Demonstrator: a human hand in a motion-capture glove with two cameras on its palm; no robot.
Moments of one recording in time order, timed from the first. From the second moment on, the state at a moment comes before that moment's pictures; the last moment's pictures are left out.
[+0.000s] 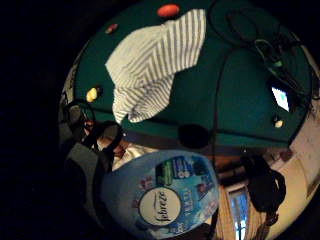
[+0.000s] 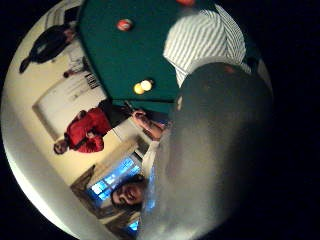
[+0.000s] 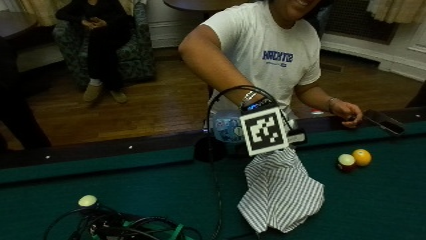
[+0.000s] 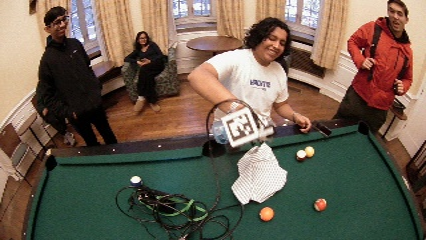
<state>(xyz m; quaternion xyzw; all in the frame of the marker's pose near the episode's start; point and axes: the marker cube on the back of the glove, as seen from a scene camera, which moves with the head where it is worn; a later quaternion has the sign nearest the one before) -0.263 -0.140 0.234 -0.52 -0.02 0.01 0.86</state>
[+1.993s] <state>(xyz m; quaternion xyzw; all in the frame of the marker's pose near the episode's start) -0.513 -0.170 0.294 -0.12 -0.53 -0.21 0.81</state>
